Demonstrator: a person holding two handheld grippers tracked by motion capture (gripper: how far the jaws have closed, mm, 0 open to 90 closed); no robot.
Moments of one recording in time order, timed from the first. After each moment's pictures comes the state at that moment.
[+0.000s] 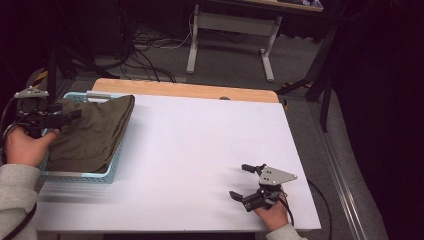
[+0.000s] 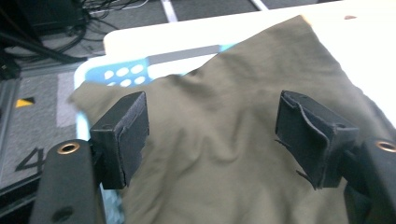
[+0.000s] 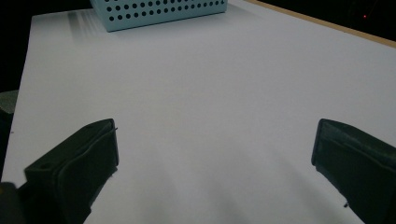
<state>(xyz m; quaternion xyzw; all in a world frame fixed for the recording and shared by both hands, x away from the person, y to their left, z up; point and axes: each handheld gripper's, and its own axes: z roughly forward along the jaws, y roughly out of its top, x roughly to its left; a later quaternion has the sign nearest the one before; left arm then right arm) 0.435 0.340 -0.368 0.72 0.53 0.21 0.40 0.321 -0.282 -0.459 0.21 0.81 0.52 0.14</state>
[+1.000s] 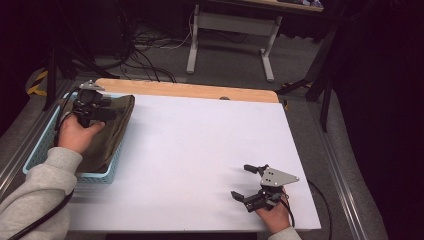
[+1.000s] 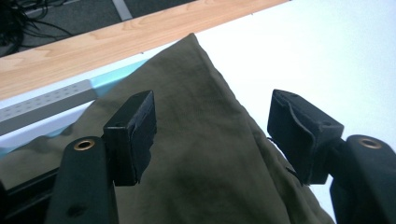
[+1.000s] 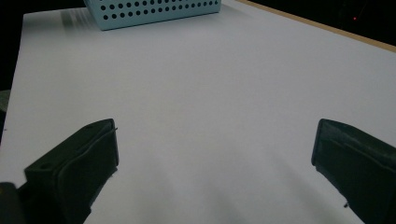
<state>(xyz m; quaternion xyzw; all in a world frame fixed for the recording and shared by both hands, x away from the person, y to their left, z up) 0.484 0.241 -0.374 0.78 0.46 0.16 0.39 0.318 -0.286 -0.459 0.22 0.81 0.52 0.16</state>
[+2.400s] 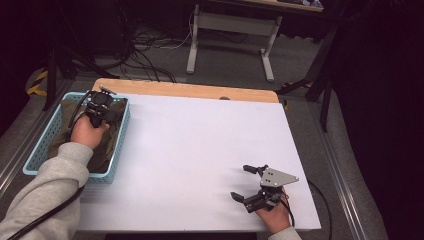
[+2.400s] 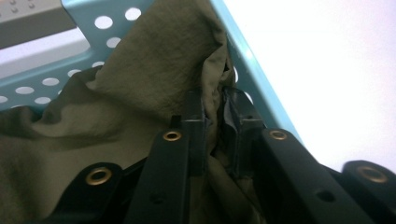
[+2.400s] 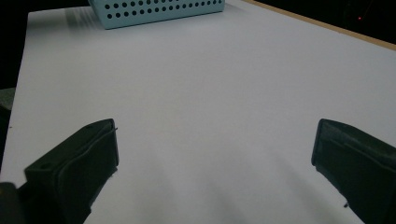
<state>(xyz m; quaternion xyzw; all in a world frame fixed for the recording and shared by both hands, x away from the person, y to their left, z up) 0.514 0.233 -0.407 0.79 0.53 0.12 0.29 0.318 -0.285 -0.460 0.21 0.81 0.52 0.15</state>
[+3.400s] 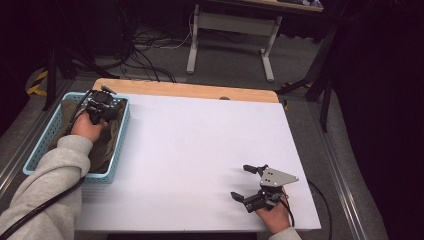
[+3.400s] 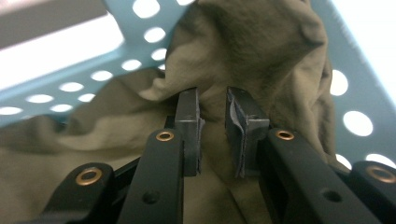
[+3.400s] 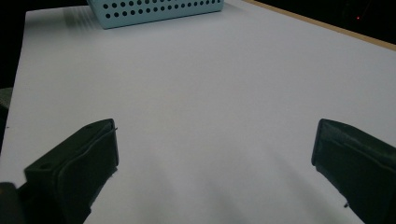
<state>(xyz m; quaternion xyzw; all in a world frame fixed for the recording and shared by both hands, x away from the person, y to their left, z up) 0.547 0.243 -0.438 0.81 0.54 0.09 0.24 0.318 -0.285 -0.460 0.21 0.81 0.52 0.15</state>
